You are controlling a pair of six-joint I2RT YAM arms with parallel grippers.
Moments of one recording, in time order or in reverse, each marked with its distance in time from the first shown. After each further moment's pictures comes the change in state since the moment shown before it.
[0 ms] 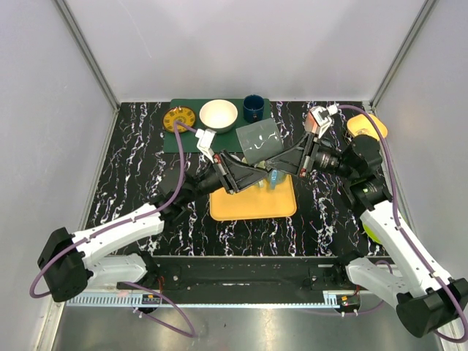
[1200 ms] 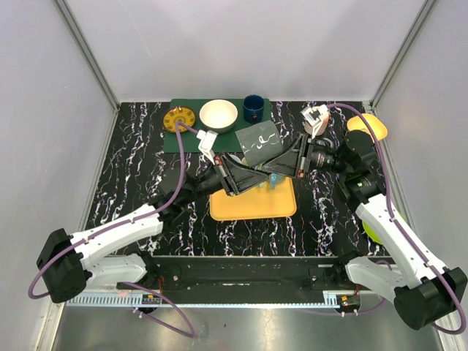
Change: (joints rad) left arm -0.007 -0.016 0.000 -0.047 0.015 0.024; right arm -0.002 0.066 0.003 0.027 -0.130 -0.042
